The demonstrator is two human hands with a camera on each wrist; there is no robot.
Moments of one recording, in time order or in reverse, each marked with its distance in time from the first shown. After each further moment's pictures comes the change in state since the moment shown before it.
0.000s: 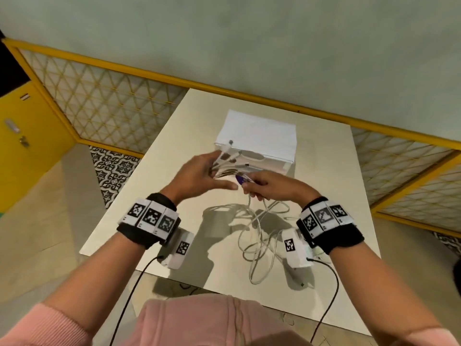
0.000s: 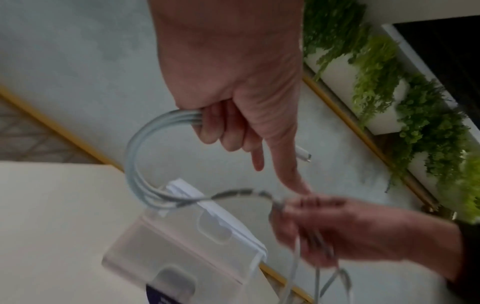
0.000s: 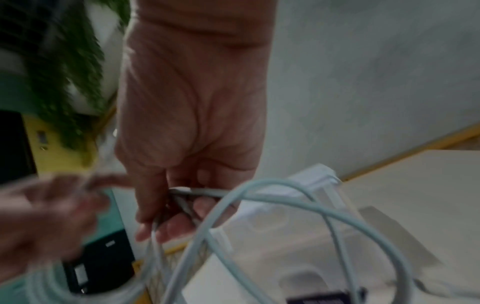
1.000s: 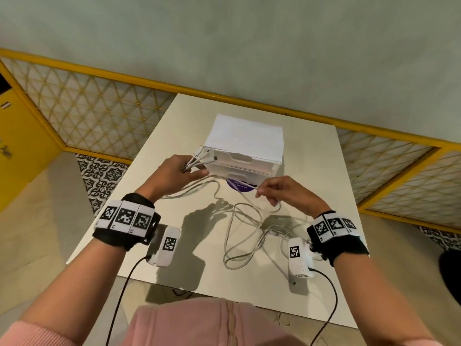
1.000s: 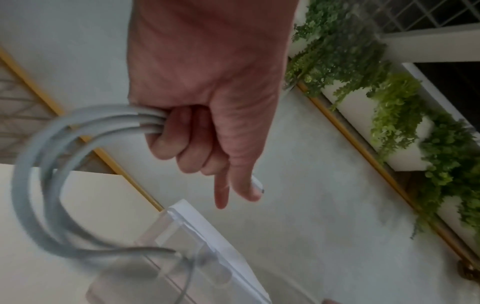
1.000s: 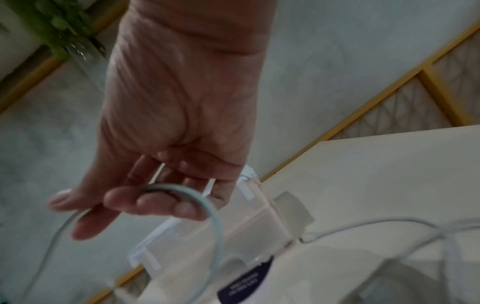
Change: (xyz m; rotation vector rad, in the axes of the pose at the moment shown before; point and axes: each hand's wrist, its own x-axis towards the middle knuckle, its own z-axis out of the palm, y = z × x) left_hand 0.004 -0.020 -0.019 0.095 0.051 -0.140; right_hand -0.042 0.047 -0.003 0.486 0.212 0.050
